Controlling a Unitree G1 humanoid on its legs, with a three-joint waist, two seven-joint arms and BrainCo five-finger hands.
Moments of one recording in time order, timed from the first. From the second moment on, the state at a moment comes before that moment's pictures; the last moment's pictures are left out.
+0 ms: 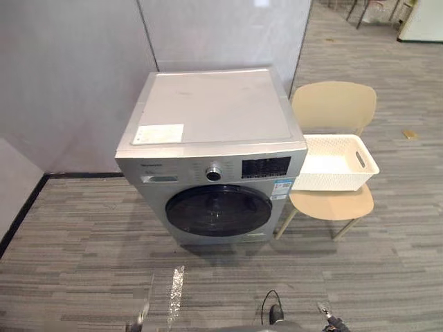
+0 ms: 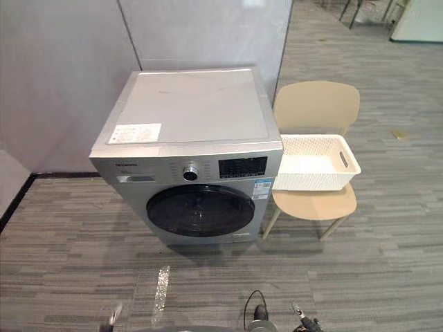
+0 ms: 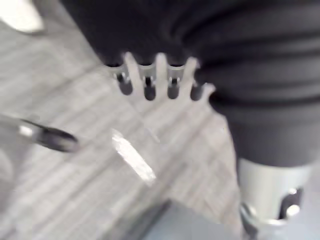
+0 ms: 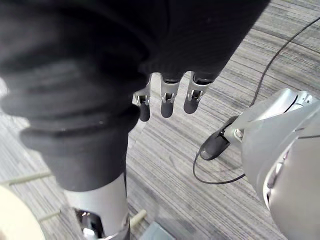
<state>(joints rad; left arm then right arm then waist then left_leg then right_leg) 0.23 0.03 0.49 1.09 -0.46 -0.07 0.12 0.08 -0.05 -0.46 1.10 0.46 -0.06 -0.06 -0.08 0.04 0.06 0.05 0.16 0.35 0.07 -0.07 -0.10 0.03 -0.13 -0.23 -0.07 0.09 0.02</state>
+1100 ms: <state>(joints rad) 0.17 -0.01 0.41 1.10 -0.50 -0.08 0.09 0.09 -0.01 -0.51 1.10 0.46 -0.05 -0.06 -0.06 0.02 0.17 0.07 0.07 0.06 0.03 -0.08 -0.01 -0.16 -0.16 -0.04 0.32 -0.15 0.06</state>
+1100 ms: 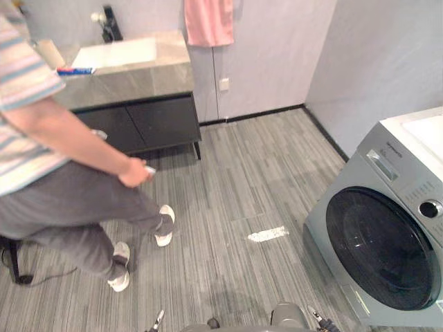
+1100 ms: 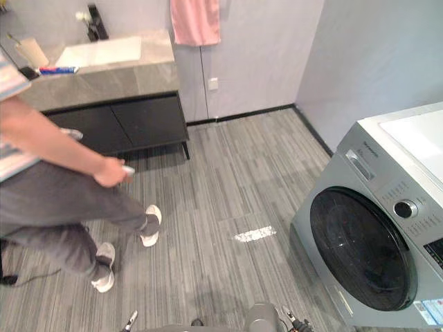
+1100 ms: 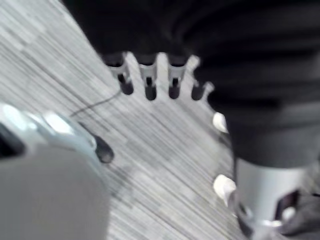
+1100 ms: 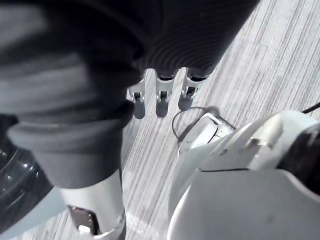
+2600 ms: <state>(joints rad) 0.12 0.01 0.32 1.12 -0.35 -0.08 0.06 0.11 -0.03 -0.54 1.19 0.30 -0.03 -0.03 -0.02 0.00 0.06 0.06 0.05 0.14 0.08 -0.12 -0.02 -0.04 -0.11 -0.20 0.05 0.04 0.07</state>
